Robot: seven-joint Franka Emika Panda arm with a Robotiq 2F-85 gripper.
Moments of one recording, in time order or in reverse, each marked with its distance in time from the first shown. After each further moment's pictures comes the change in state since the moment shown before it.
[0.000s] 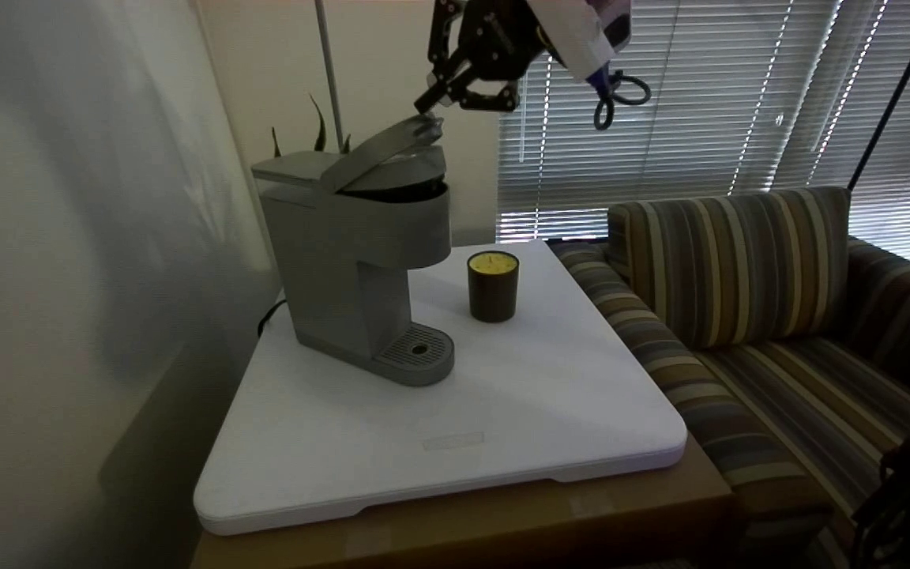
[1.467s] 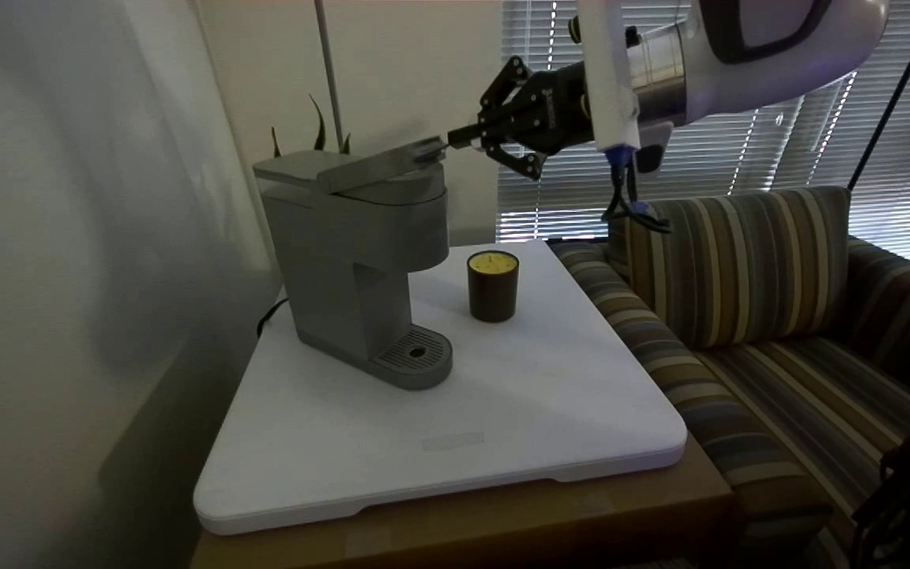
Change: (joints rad) arm -0.341 -0.036 0.221 -0.219 0.783 -0.418 -0.405
